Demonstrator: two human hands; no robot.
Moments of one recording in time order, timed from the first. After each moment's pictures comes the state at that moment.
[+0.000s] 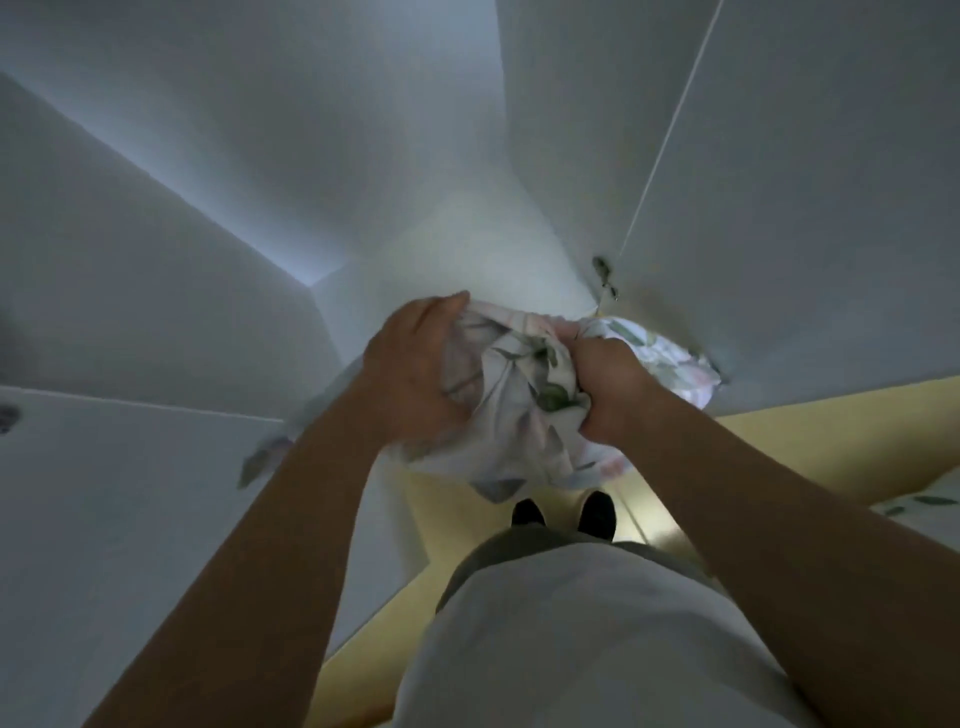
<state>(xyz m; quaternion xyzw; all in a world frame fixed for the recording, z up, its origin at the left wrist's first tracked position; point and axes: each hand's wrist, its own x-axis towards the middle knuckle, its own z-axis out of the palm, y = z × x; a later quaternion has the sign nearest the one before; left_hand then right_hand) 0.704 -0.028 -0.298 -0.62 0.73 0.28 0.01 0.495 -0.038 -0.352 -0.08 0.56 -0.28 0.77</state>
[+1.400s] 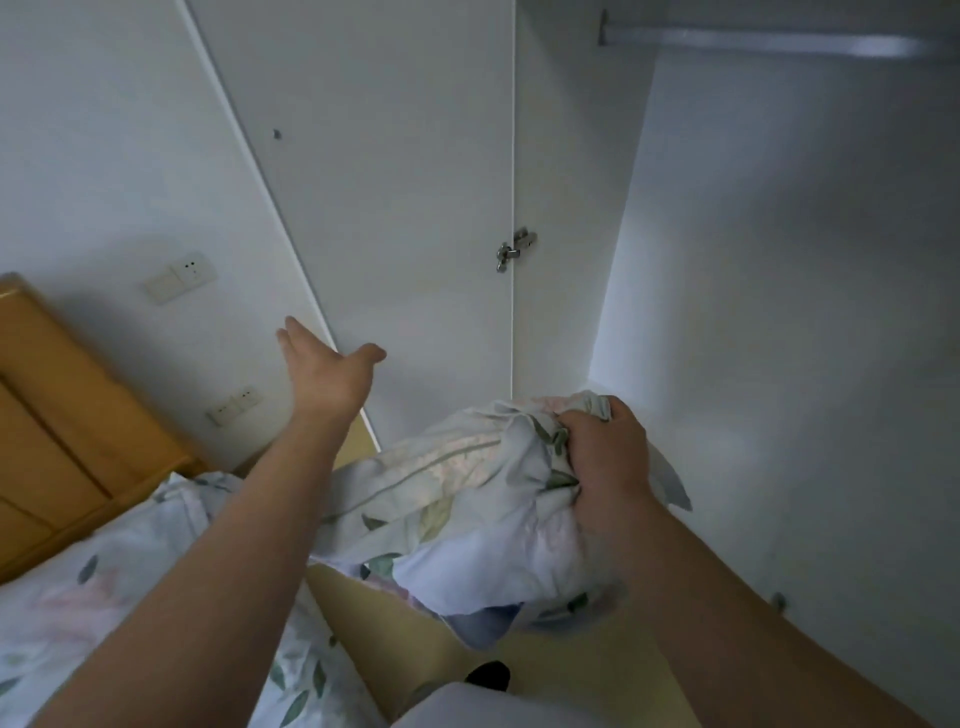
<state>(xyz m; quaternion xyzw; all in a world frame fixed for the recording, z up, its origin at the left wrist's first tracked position) 0.689 0.303 -0.139 -0.86 -0.06 -0.05 -0.50 0.523 0.099 -0.164 -0.67 0.38 -0.18 0.61</state>
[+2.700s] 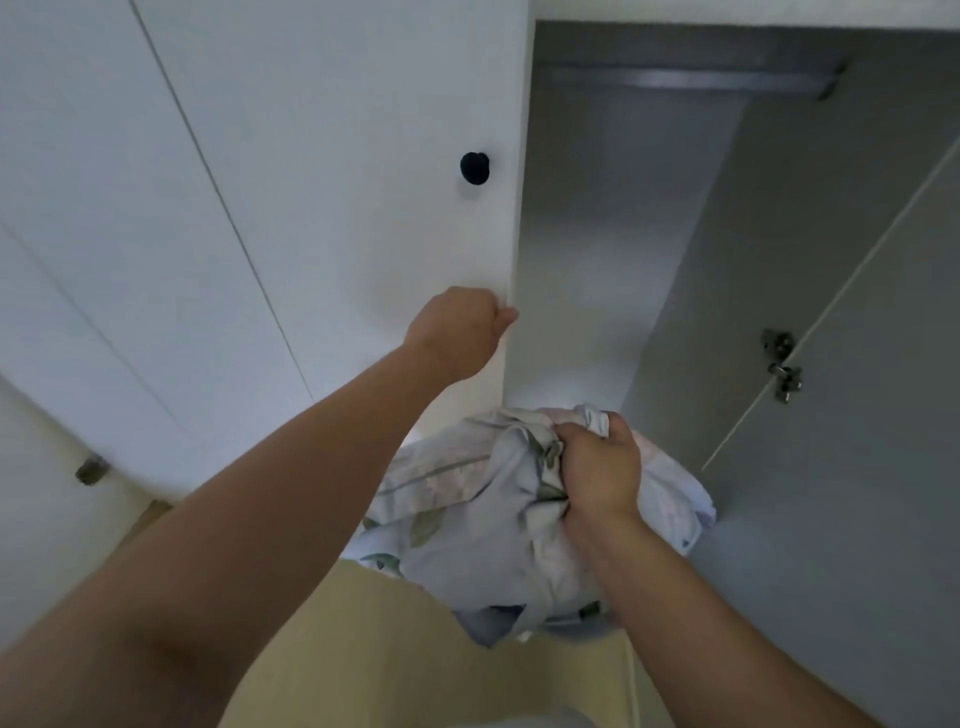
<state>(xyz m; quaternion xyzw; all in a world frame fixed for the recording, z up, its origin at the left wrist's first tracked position) 0.686 -0.008 -0.095 -0.81 0.57 -0.03 -0.14 0.503 0.007 -0.174 -0.43 0.54 -0.41 0.59</state>
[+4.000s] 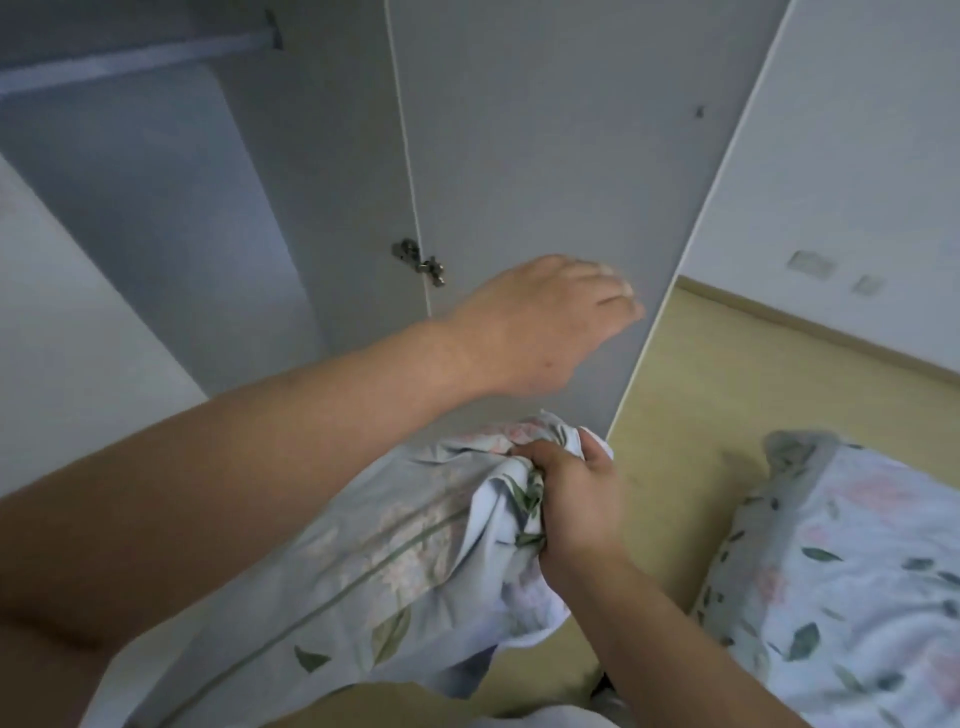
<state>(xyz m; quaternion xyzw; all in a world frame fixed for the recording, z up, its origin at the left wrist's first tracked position) 0.468 0.013 -0.046 -0.05 0.98 -0.13 -0.11 0.434 0.138 -0.160 -0.11 0.63 -0.65 0.41</state>
